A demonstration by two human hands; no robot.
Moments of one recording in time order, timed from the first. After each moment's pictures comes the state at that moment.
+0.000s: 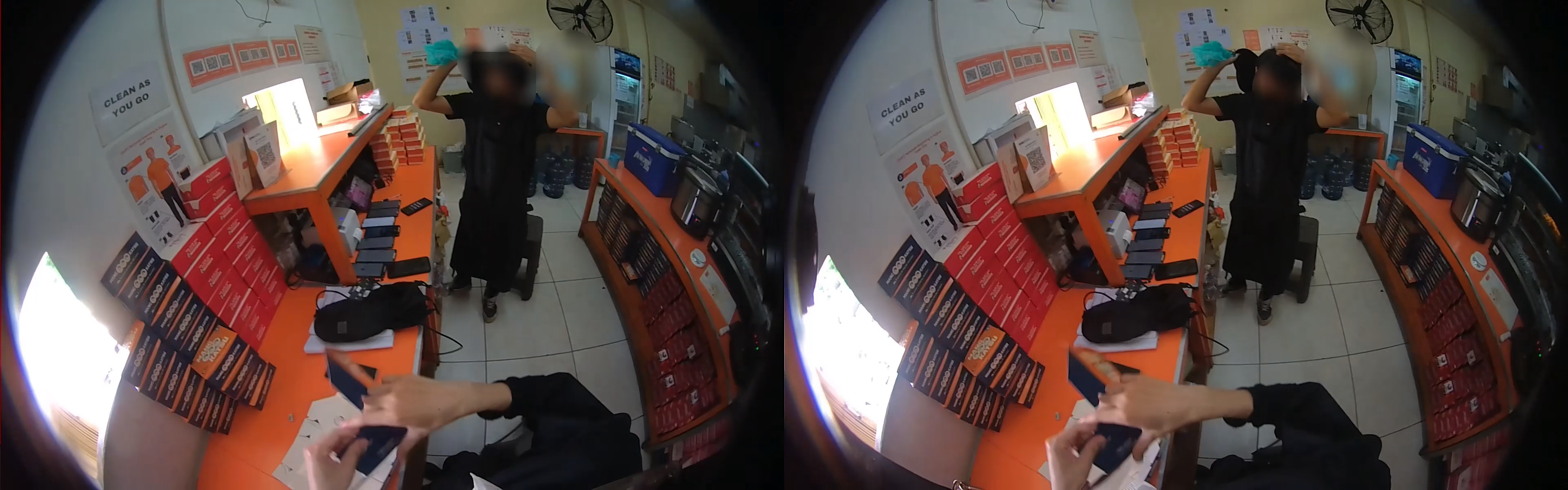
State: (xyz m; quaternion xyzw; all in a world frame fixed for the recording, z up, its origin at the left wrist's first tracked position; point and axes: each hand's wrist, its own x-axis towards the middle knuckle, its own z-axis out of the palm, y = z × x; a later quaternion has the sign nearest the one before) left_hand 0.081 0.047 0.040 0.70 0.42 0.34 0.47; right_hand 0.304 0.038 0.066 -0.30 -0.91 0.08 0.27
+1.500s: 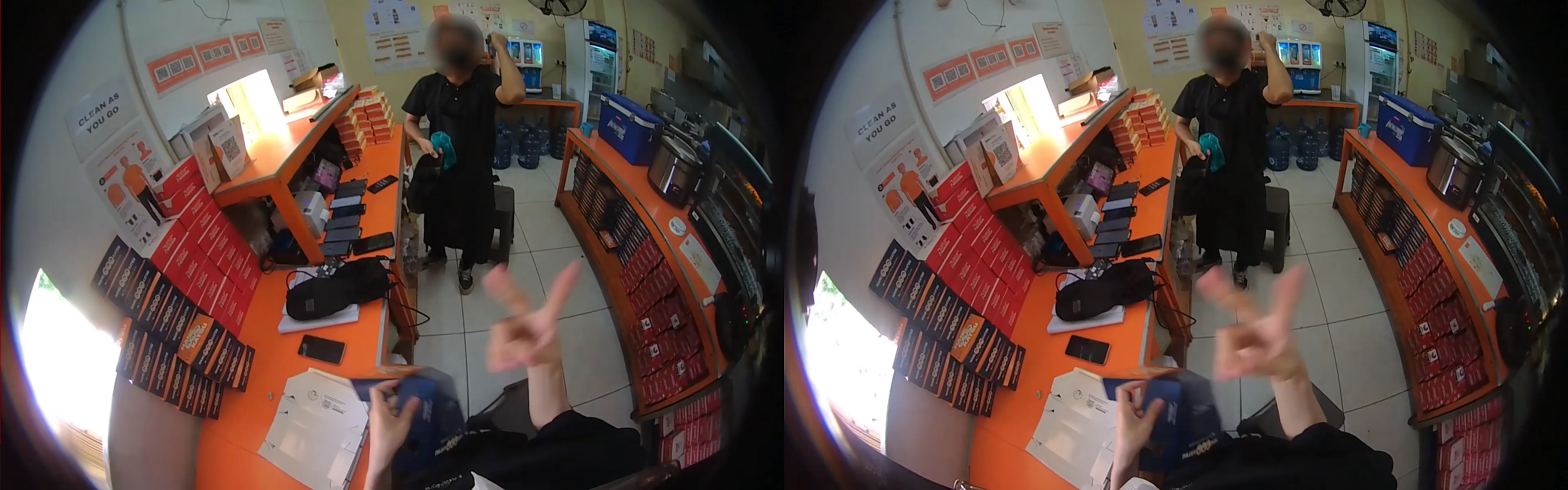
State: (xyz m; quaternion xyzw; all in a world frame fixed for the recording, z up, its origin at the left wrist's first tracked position) left_hand 0.189 -0.028 -0.054 0.72 0.33 0.30 0.54; right_hand 0.416 -0.136 0.080 -0.13 -0.60 0.34 0.71
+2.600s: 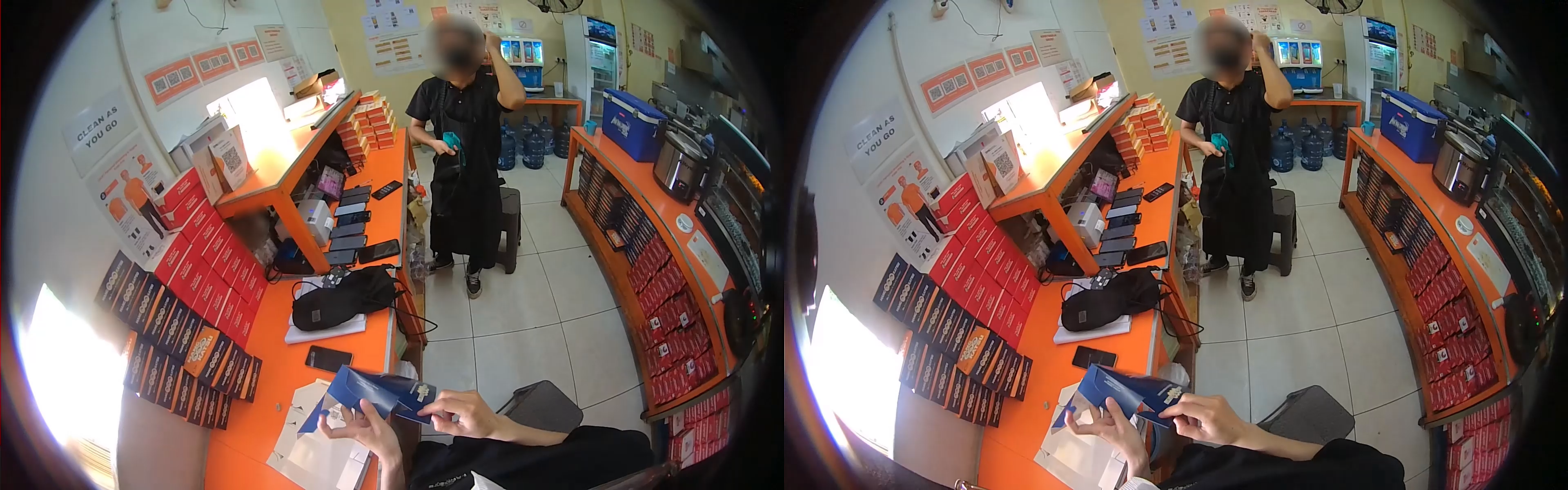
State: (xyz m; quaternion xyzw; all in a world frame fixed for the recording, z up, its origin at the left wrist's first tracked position) left_hand 0.211 -0.023 -0.036 0.50 0.39 0.65 0.42; right_hand 0.339 -0.119 -0.037 -0.53 -0.63 0.15 0.55
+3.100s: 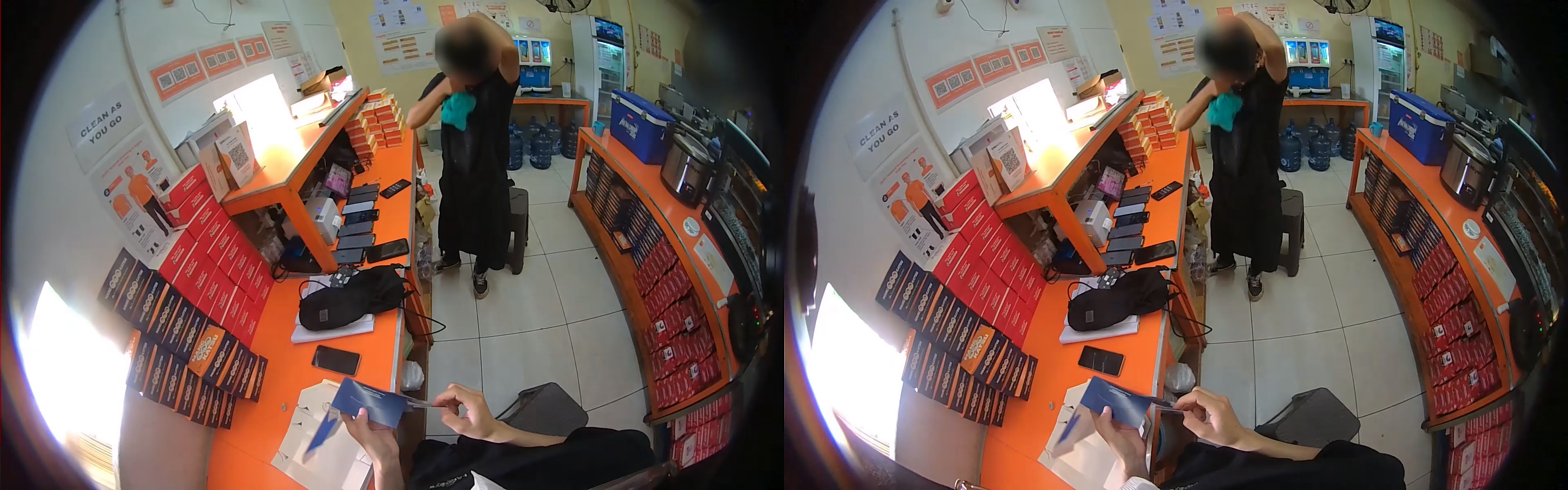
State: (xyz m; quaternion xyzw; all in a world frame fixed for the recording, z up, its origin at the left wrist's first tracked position) left_hand 0.198 -0.013 -0.023 0.27 0.33 0.62 0.66; right_hand 0.331 -0.102 -0.056 -0.52 -0.52 0.20 0.65
